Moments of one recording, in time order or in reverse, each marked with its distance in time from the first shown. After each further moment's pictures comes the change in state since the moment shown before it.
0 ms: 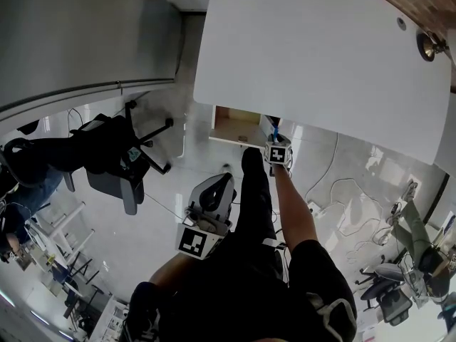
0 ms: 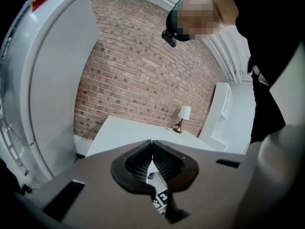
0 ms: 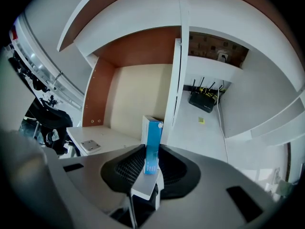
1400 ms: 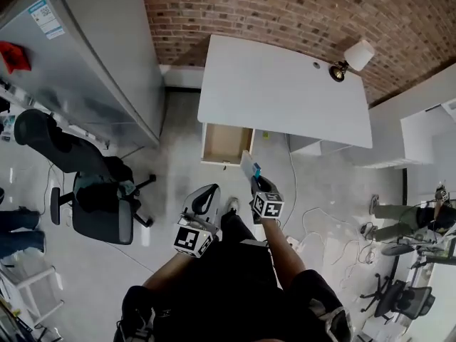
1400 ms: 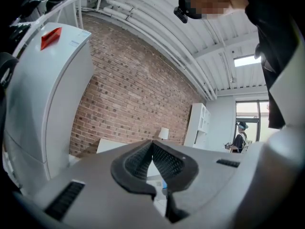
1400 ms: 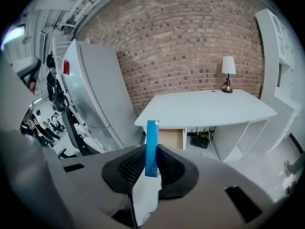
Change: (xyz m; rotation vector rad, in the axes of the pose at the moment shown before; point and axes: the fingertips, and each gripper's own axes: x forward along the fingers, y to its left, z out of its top) left arm -0.270 -0.055 0.070 0.081 -0.194 -0.170; right arm -0.396 0.179 -0.030 0.043 -0.586 0.029
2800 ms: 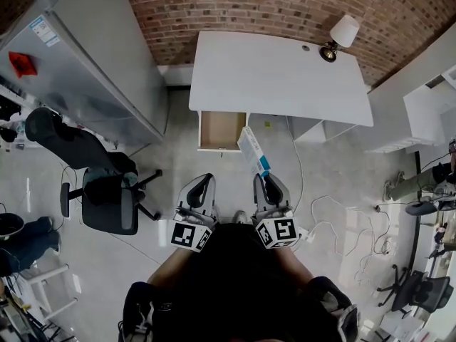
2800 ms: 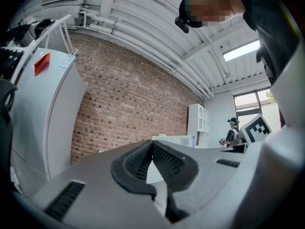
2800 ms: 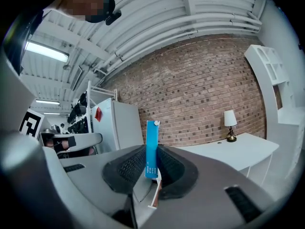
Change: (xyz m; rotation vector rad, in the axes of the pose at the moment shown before) left arm -0.020 -0.113 0.025 0.113 -0.086 0.035; right arm -0.259 0.047 0.112 -0.124 -0.608 0.124
